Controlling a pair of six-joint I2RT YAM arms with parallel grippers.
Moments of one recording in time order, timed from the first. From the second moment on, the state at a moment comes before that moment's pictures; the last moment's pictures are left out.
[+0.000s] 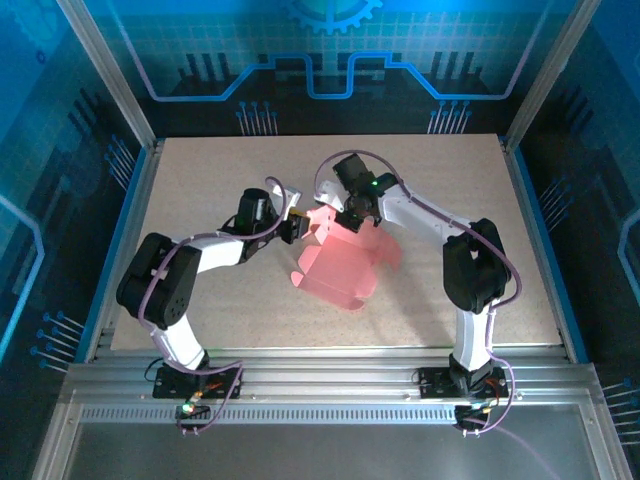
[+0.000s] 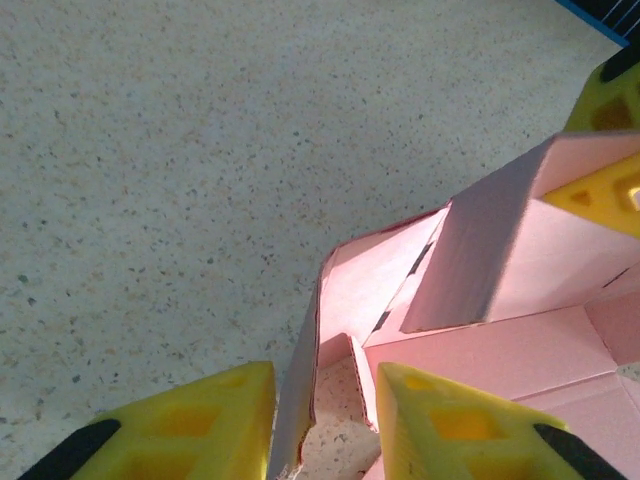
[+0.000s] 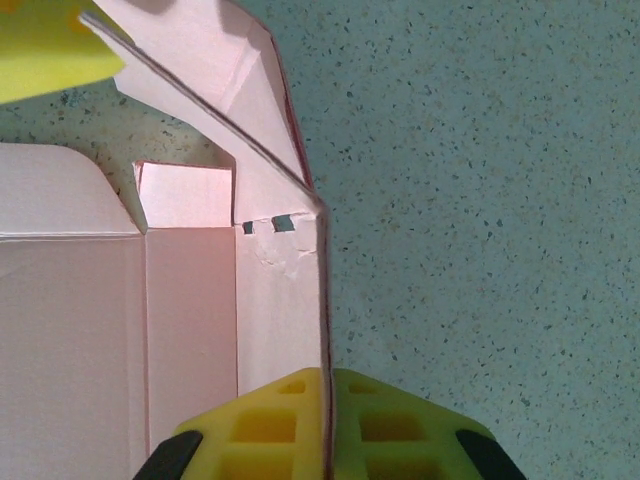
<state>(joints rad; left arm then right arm) -0.32 1.75 0.85 0.35 0.42 -0.06 0.57 1.93 1.58 -0.73 0.04 -0.56</state>
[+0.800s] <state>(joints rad) -0.42 1.77 0.78 0.48 0.29 -0.04 0.58 1.89 1.58 -0.75 0.04 -0.53</state>
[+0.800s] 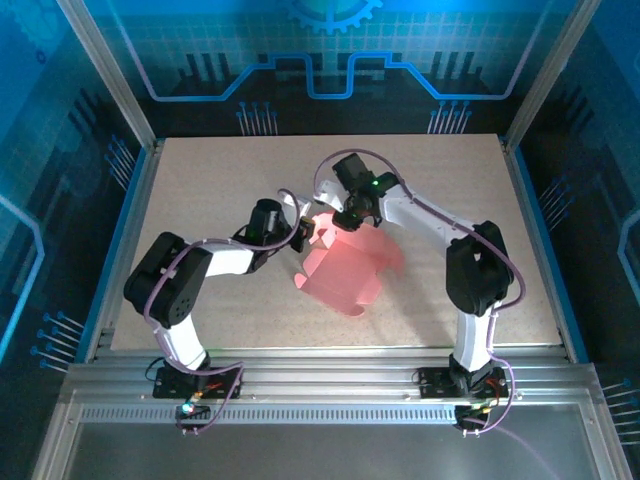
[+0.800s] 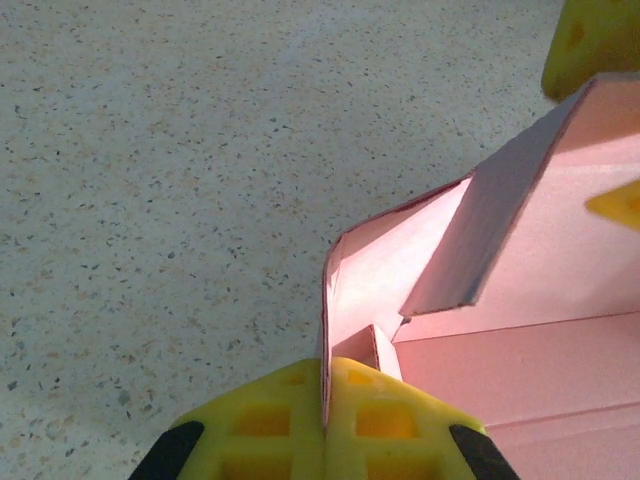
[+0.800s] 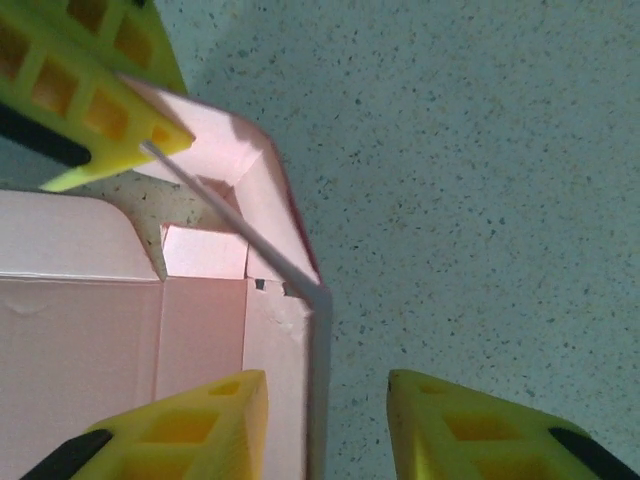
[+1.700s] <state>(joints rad) -0.44 1.76 0.73 0.56 0.21 0.02 0.34 1.88 1.60 -0.83 -0.40 -0.20</state>
